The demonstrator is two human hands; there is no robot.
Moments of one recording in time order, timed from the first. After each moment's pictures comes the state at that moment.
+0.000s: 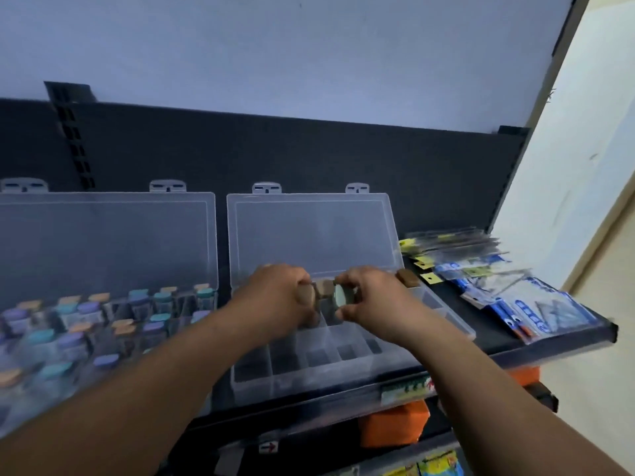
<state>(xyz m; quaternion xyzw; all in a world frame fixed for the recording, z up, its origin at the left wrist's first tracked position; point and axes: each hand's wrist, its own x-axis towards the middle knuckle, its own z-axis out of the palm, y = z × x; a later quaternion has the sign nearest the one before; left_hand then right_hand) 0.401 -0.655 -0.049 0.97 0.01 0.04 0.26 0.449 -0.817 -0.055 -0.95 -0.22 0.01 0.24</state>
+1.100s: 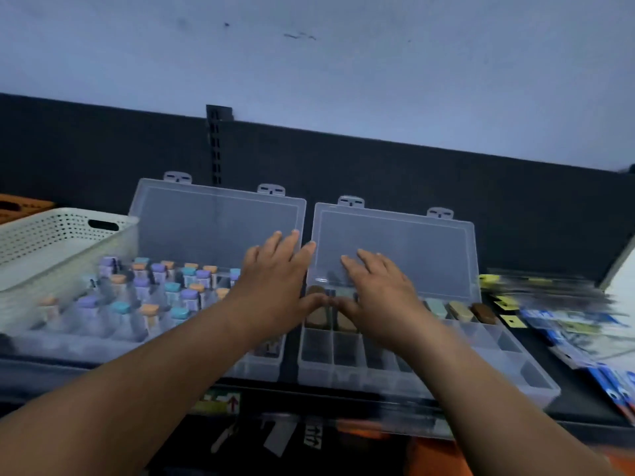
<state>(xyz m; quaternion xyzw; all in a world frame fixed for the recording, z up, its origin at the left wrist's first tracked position) 0.345 -0.601 -0.052 0.98 0.12 0.16 0.01 0.430 -0.752 -0.046 -0.92 -0.37 -0.03 0.09</state>
